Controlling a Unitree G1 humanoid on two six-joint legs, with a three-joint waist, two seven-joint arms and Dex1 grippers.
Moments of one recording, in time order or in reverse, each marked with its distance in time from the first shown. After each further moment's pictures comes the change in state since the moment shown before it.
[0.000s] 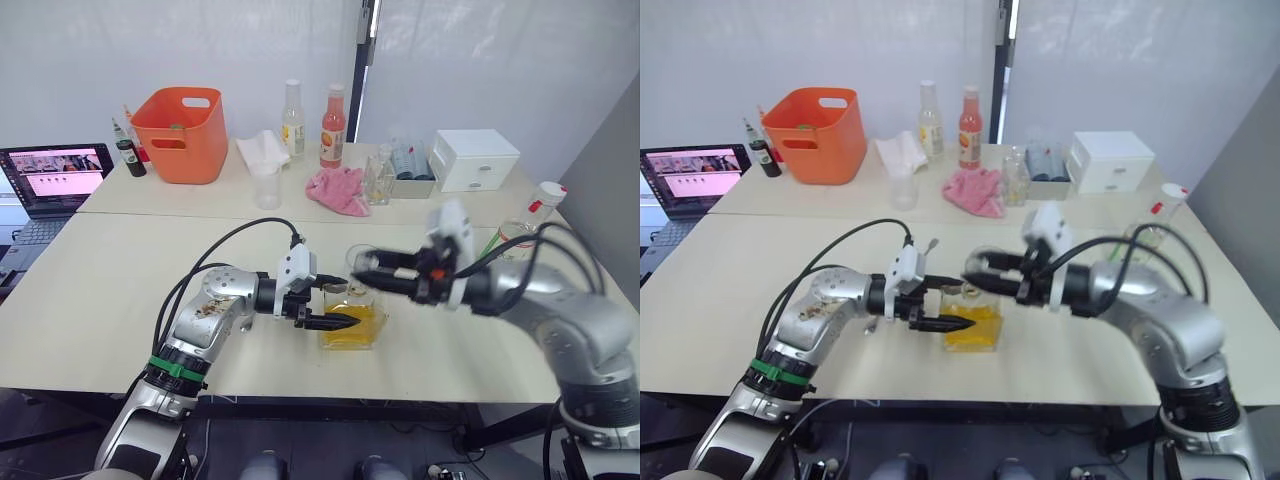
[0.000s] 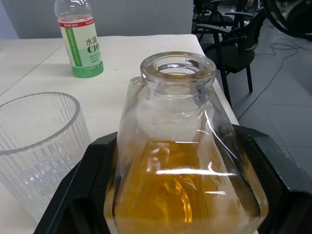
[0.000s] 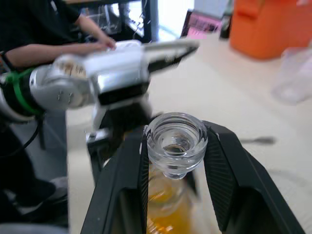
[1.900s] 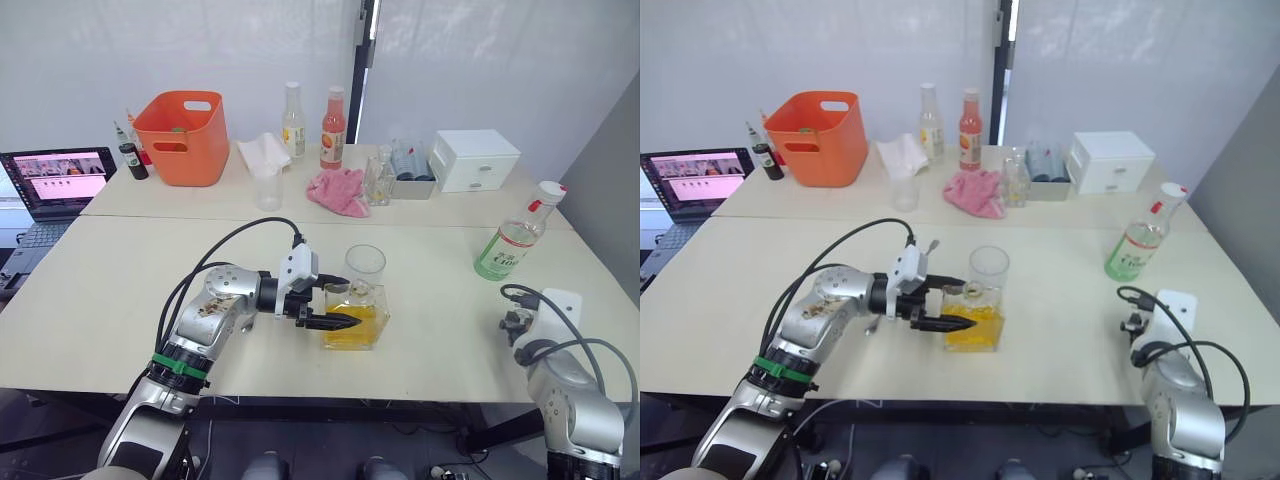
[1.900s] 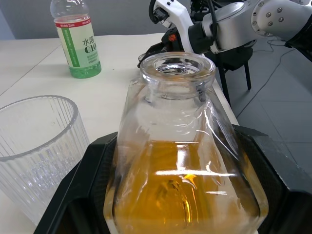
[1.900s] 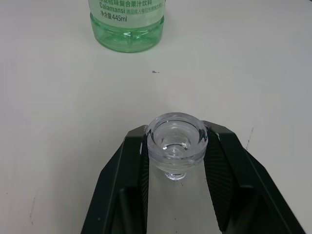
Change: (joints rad) left arm -0.015 -0.009 -0.005 0.030 0.001 -0.020 -0.015; right arm 0.452 0.371 -0.304 0.233 -0.565 -0.055 -0.809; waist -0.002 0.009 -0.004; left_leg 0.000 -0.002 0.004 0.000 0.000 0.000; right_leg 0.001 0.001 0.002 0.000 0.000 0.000
